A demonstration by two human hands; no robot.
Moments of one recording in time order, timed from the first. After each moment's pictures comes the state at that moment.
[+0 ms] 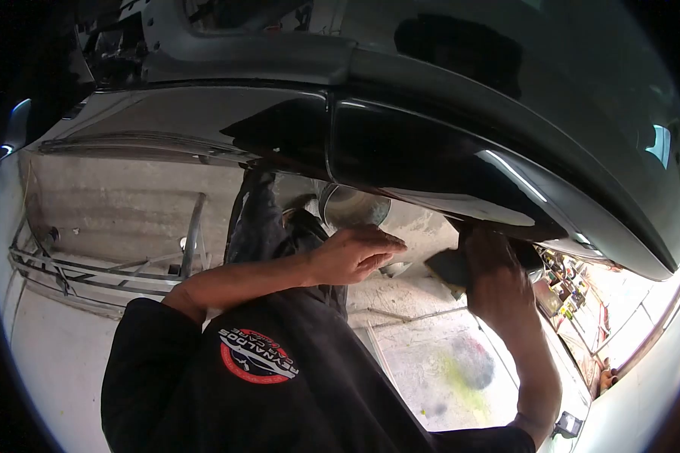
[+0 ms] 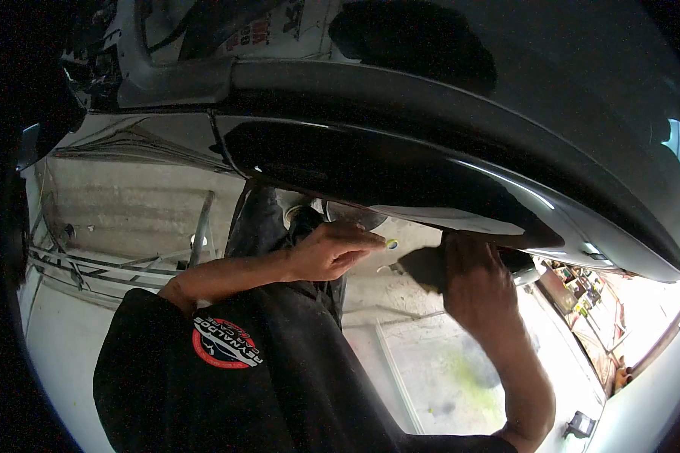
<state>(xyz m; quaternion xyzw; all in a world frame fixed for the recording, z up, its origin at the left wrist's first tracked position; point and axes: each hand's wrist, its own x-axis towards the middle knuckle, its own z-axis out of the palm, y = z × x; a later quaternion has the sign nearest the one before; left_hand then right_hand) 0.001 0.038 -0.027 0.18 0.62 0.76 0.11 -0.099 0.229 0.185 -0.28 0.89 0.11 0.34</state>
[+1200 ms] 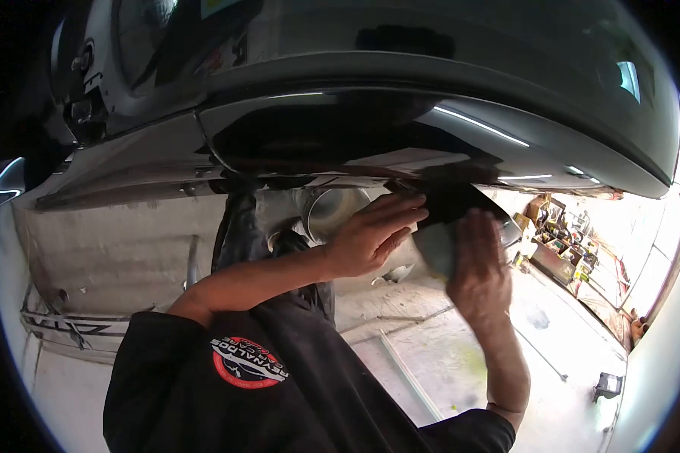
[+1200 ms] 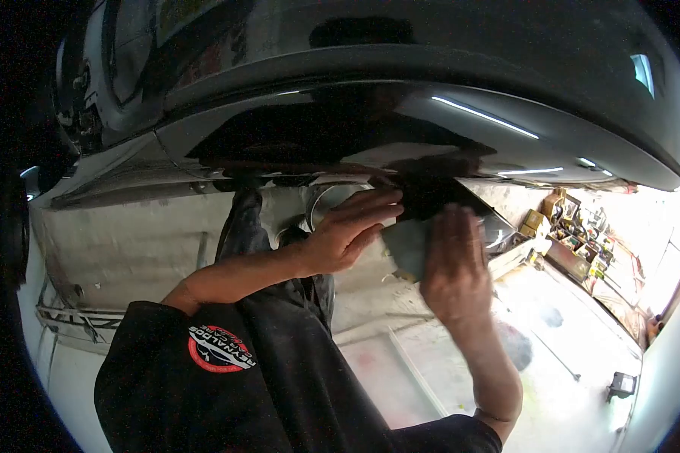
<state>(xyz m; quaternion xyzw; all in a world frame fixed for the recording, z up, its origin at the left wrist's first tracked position) -0.014 0.110 -0.016 0.22 0.63 0.75 0.03 -0.017 0.259 0.171 -0.22 0.95 0.19 0.13</state>
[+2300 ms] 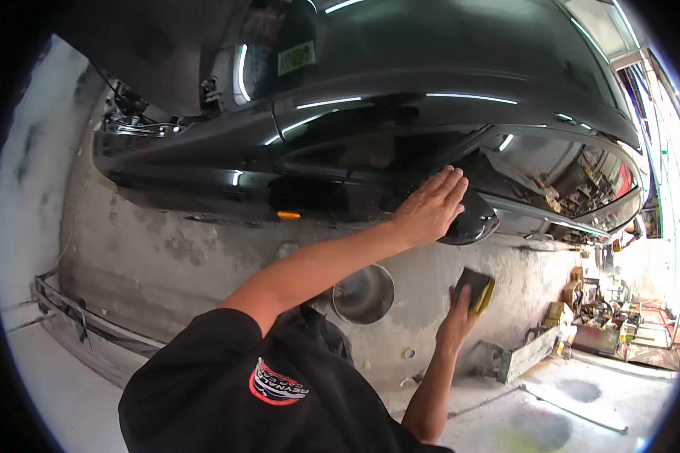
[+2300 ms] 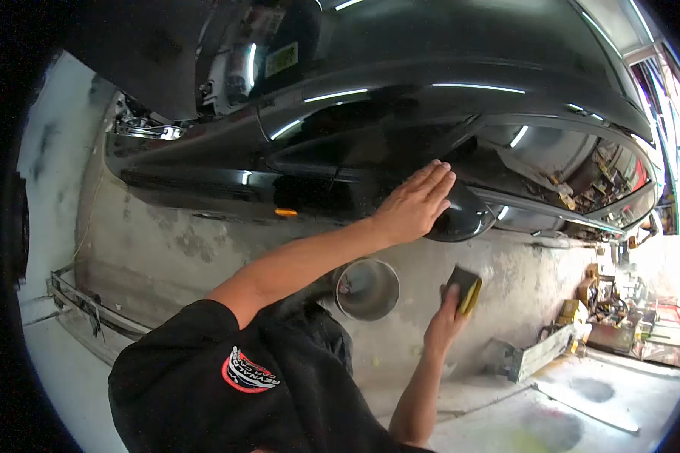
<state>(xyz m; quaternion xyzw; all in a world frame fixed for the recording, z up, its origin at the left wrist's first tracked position) -0.017 0.206 0.040 0.32 0.82 0.42 -0.23 0.175 0.331 0.057 0.30 0.68 -0.62 -0.26</state>
